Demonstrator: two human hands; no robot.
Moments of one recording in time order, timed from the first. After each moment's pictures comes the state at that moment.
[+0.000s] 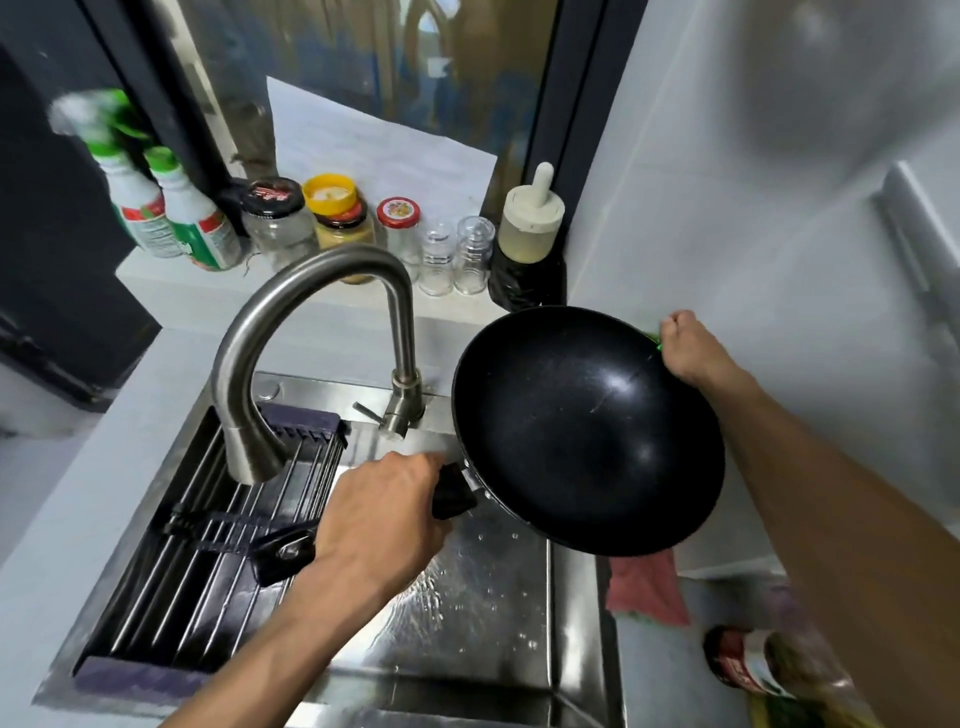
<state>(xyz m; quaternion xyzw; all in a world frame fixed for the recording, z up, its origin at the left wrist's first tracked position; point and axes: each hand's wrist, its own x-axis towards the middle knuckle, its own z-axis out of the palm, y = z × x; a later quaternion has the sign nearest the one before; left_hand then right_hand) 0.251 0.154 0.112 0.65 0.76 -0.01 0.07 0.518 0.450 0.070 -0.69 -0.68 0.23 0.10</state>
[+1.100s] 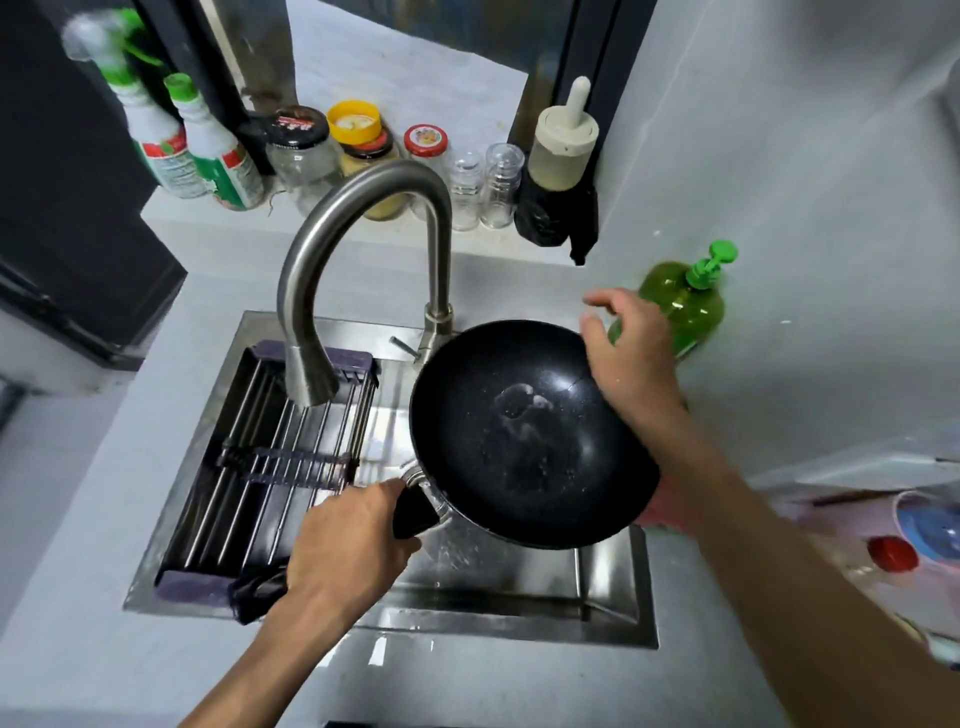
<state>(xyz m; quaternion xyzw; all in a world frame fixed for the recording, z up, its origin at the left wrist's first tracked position) 0.206 0.051 0.061 0.61 0.78 -0.02 0.15 0.414 0.271 0.075 -0.55 -0.73 0.20 0.35</state>
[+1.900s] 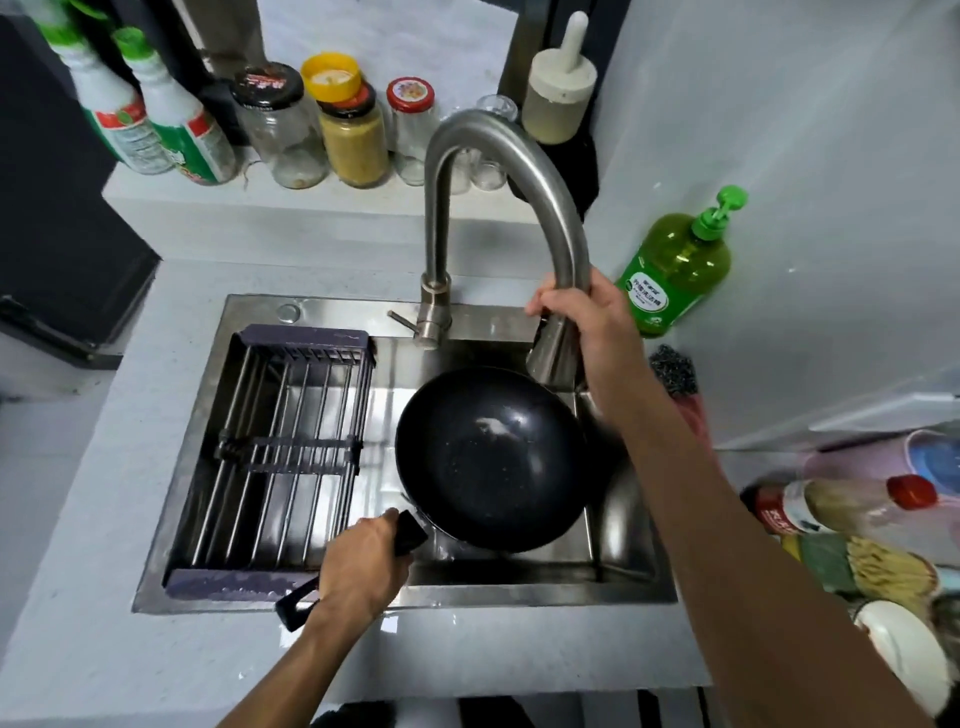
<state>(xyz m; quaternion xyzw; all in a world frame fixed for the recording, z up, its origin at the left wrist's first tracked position) 0.184 0.016 -0.071 0.58 0.77 -0.07 0.23 0.370 0.219 0.097 -0.46 -0.54 0.58 0.40</state>
